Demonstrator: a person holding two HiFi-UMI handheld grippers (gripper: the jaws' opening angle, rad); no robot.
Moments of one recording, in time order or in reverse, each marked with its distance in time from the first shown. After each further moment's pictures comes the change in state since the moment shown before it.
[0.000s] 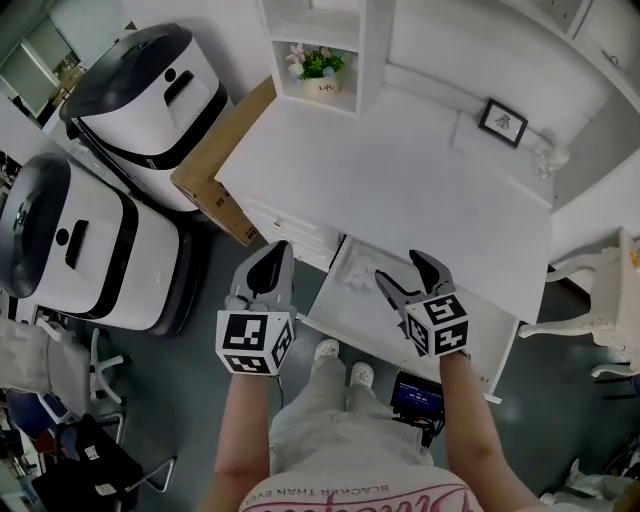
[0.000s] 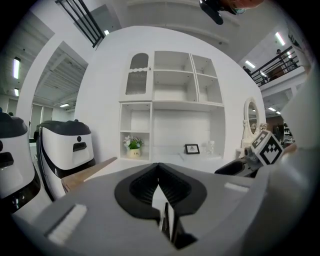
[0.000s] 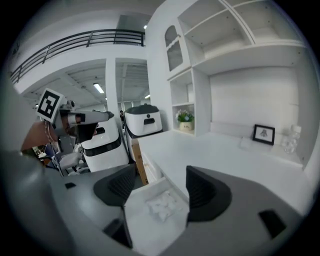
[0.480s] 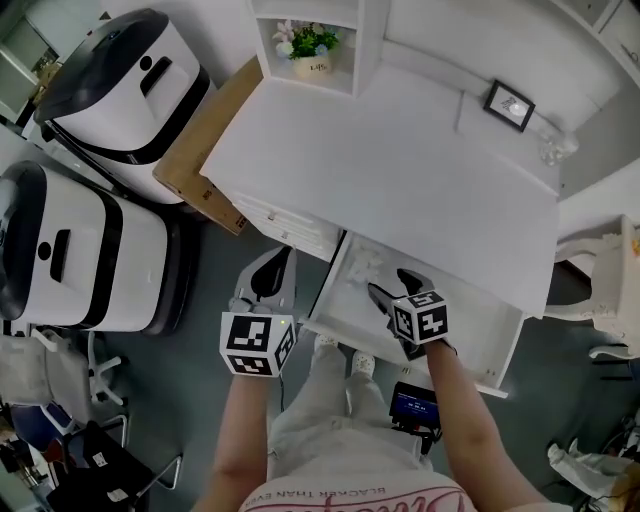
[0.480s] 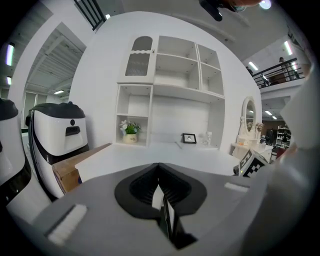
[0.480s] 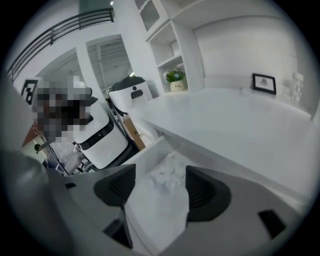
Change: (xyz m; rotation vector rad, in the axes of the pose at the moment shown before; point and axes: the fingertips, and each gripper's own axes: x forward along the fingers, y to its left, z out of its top) left arm 0.035 0.013 -0.056 -0.045 0.121 -0.075; right arm 0.067 0.000 -0.116 0.232 0.298 0.012
